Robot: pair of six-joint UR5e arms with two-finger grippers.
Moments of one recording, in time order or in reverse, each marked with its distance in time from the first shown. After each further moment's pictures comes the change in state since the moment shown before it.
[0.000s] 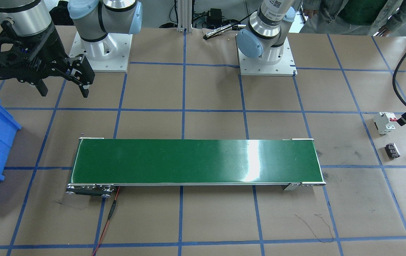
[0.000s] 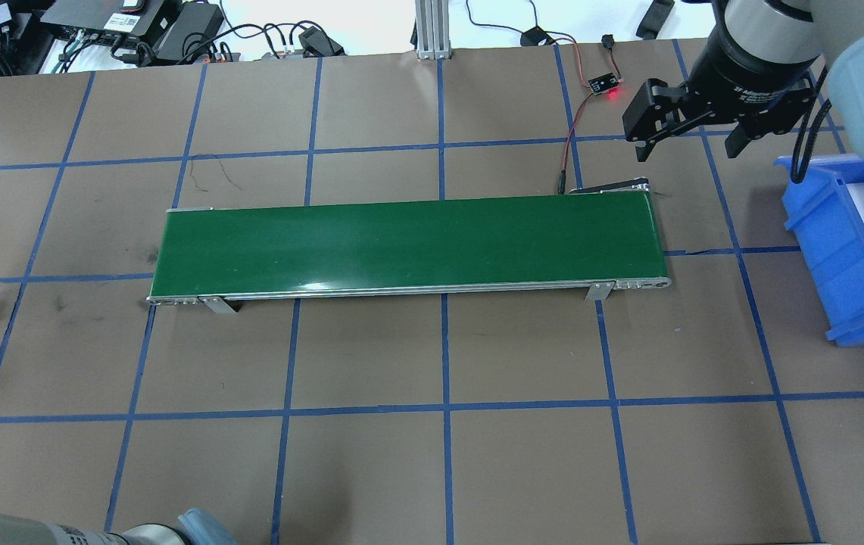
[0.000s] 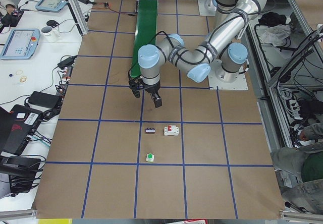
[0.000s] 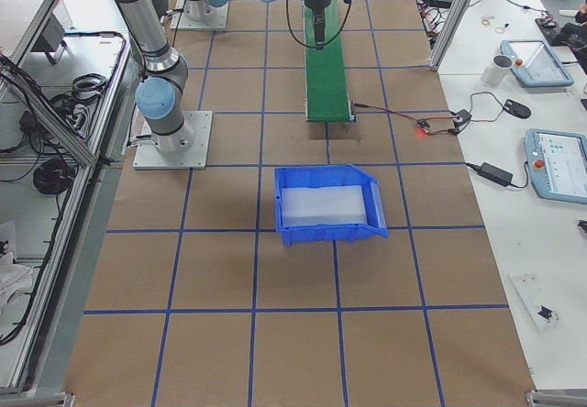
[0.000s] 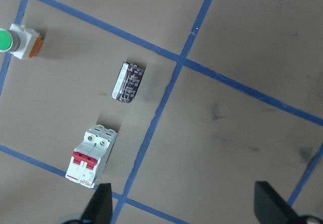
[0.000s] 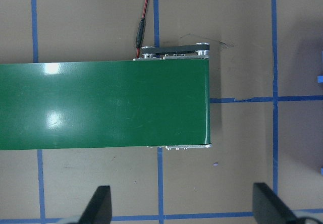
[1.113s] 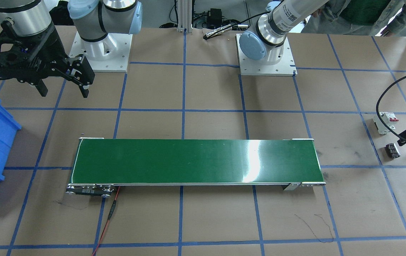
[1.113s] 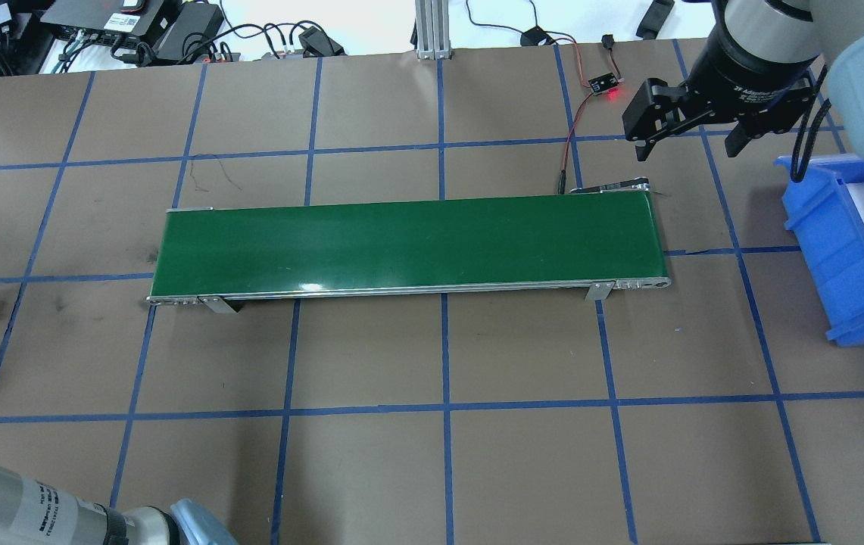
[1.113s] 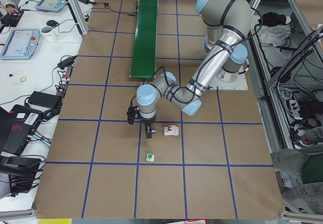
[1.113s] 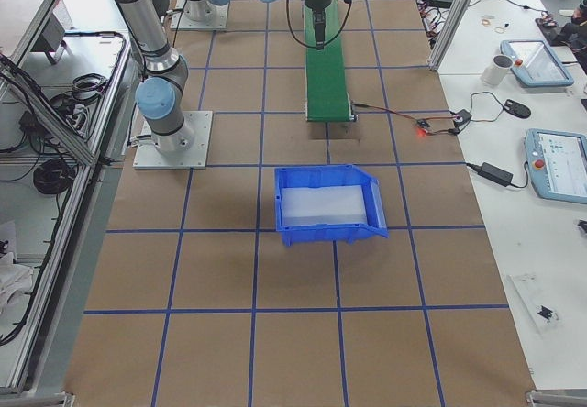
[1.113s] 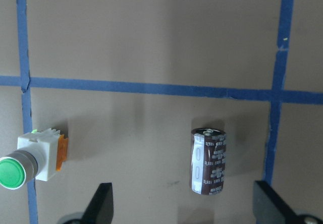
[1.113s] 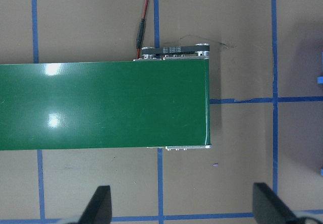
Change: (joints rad) left arm 0.078 -0.259 -0.017 0.368 0.024 0.451; right arm 0.000 0.000 0.000 -0.002 0.000 -0.002
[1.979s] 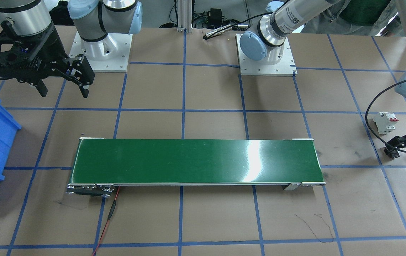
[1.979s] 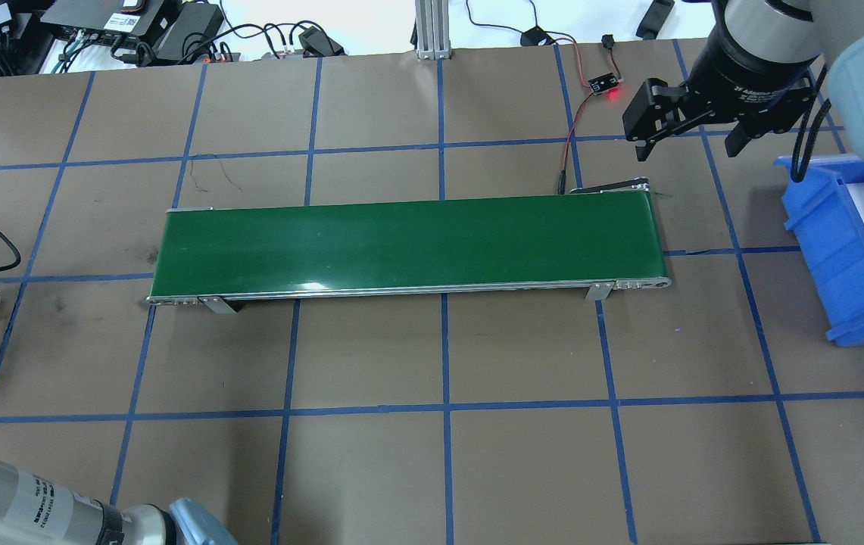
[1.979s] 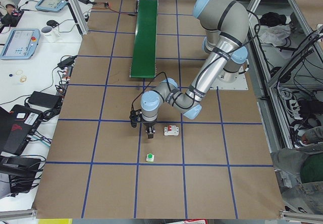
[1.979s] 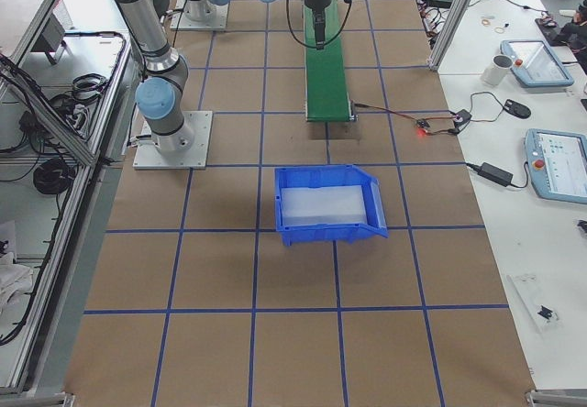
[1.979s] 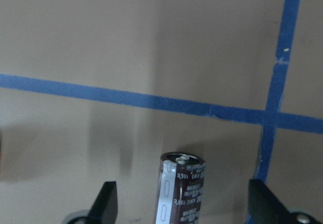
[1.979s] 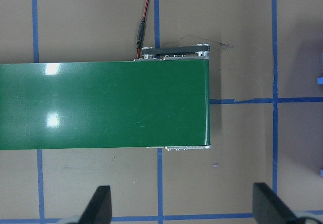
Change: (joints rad) left arm 0.011 -0.051 -0.083 0.132 -0.086 -0.085; right arm 0.000 0.000 0.000 -0.001 0.000 -0.004
